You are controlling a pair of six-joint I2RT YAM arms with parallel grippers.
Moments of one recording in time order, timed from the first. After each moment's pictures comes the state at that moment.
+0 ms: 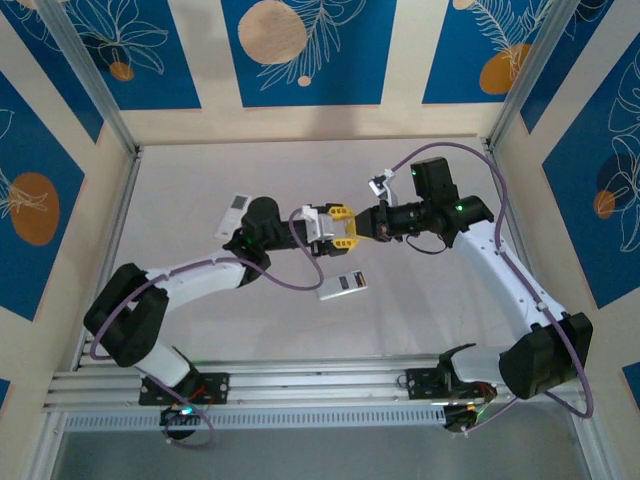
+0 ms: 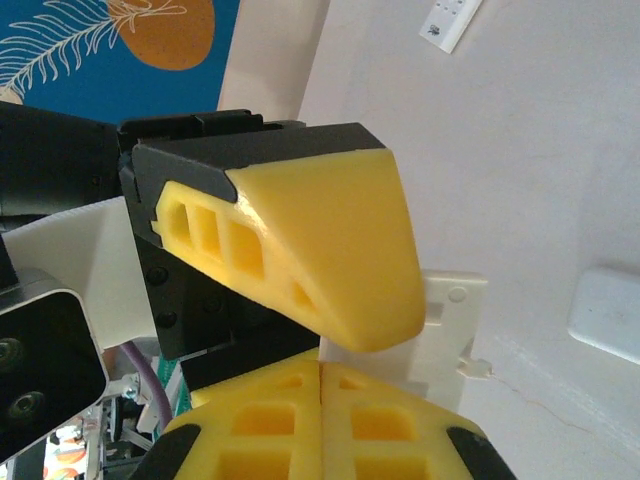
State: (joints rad) left arm -0.72 1.55 0.91 0.68 0.75 0.32; right arm 0.33 1.29 1.23 -0.78 -0.94 0.47
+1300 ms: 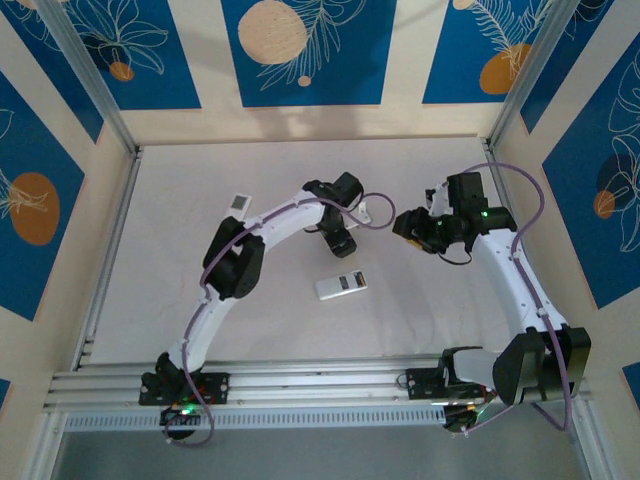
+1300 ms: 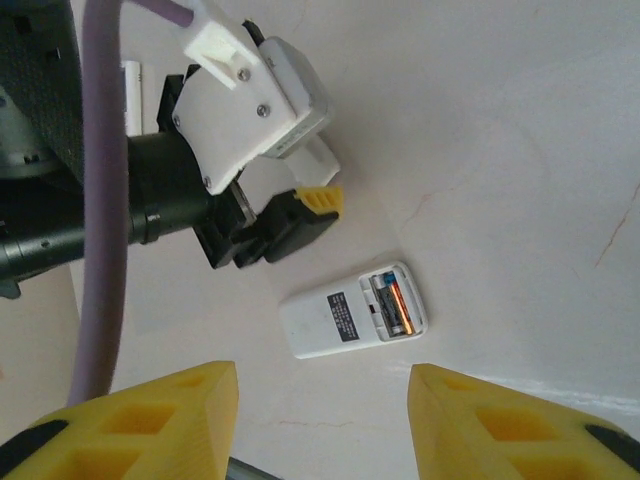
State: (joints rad) left arm -0.76 2.35 2.03 -0.94 0.05 0.38; right arm 0.08 1.23 1.10 -0.90 -0.52 0.49
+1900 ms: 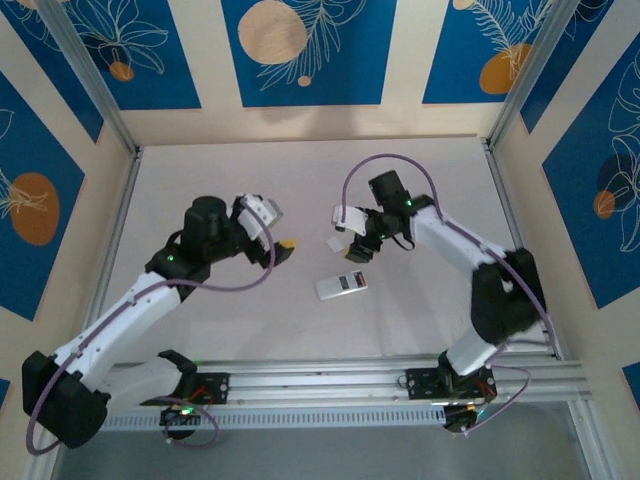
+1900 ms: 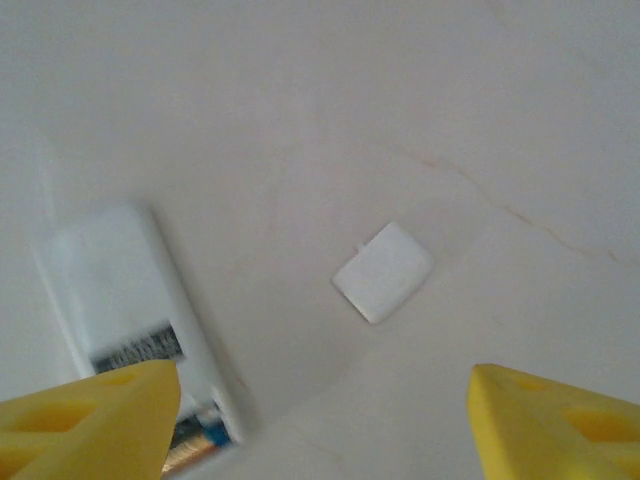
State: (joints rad) left arm -0.53 1.04 0.85 -0.24 0.32 0.36; right arm 0.40 1.68 1.24 -0.71 -0.42 -1.02
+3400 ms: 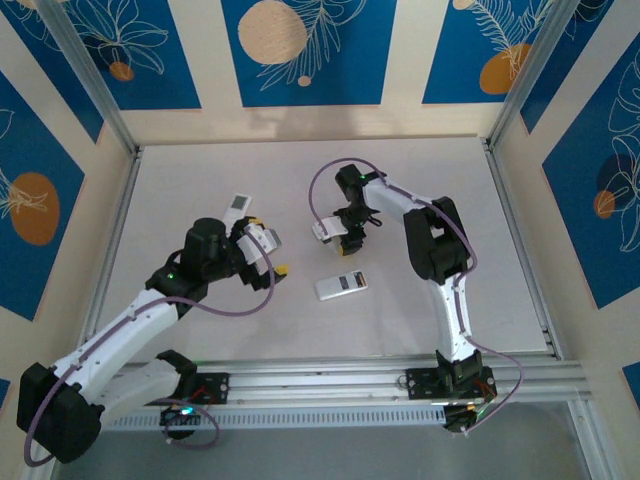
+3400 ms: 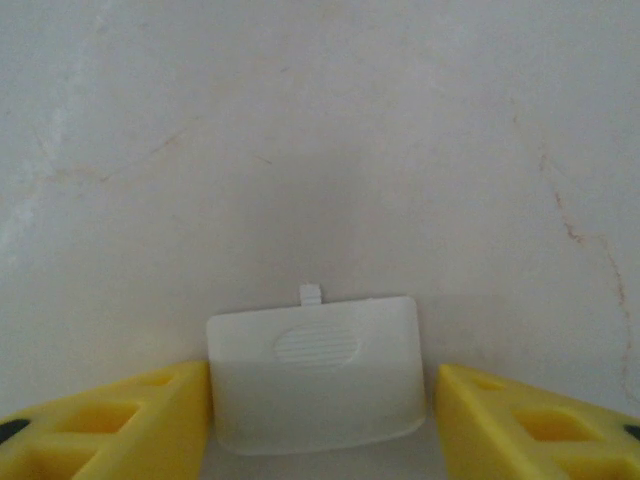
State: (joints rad) left arm -0.53 0.97 0.70 -0.23 0.32 0.50; right arm 0.45 2.23 1.71 -0.95 -0.35 -1.56
